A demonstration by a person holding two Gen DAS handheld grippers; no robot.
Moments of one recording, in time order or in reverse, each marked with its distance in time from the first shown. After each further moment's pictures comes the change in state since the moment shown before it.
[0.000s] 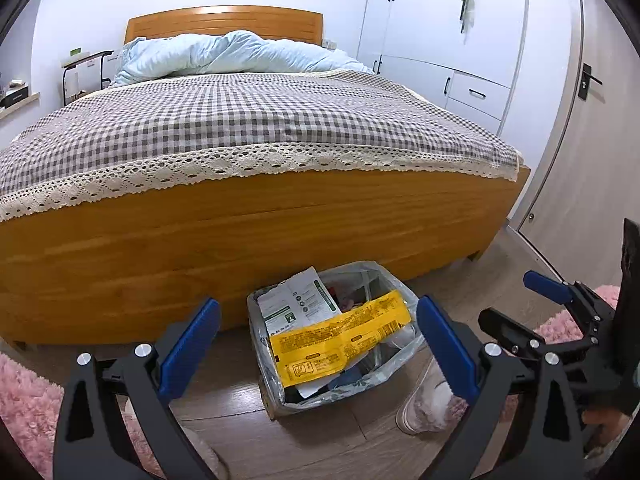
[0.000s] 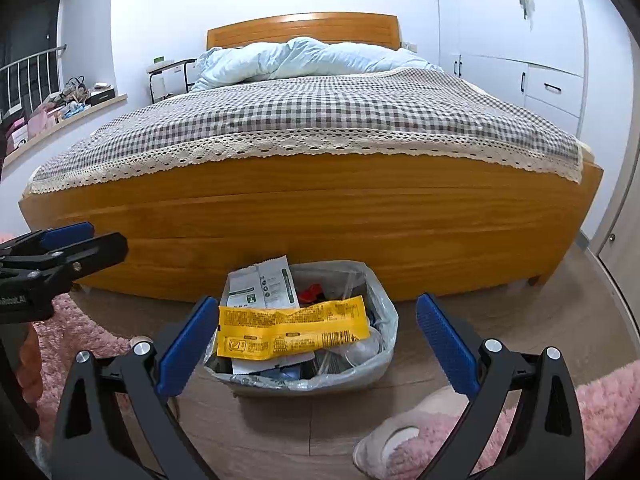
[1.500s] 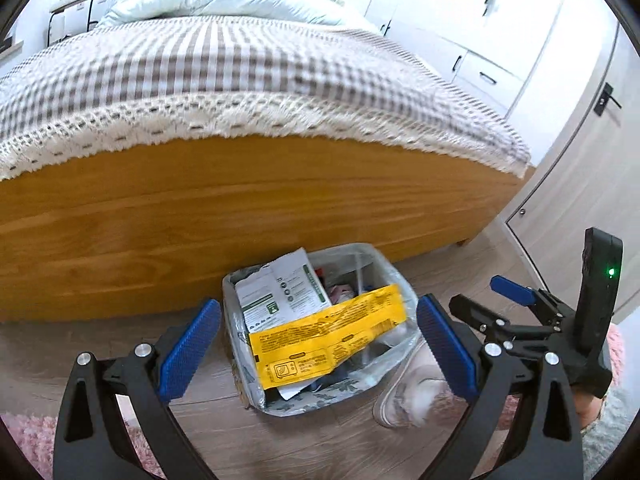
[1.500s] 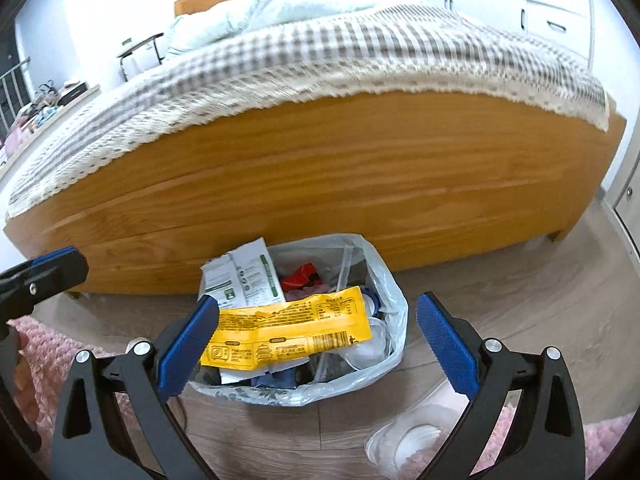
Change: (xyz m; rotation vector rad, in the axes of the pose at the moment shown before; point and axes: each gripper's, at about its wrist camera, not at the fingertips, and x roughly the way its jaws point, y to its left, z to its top) left arm 0.062 0.024 0.024 -0.101 0.170 -0.118; right arm 0.073 -0.031 0.022 0.110 0.193 0.029
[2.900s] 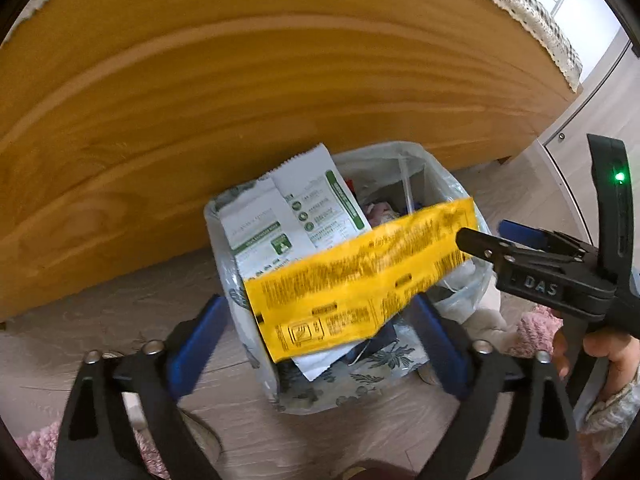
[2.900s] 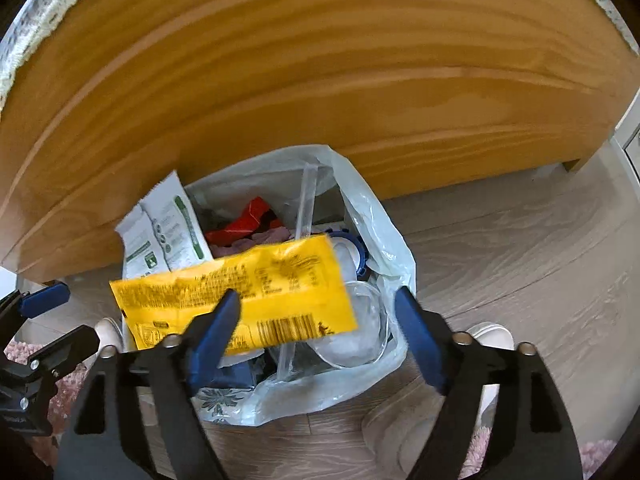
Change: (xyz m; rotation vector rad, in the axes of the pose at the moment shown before) left arm 0.125 0.009 -0.032 0.064 0.312 0.109; right arm 0.123 -0.040 -0.017 0.104 0.291 -0.057
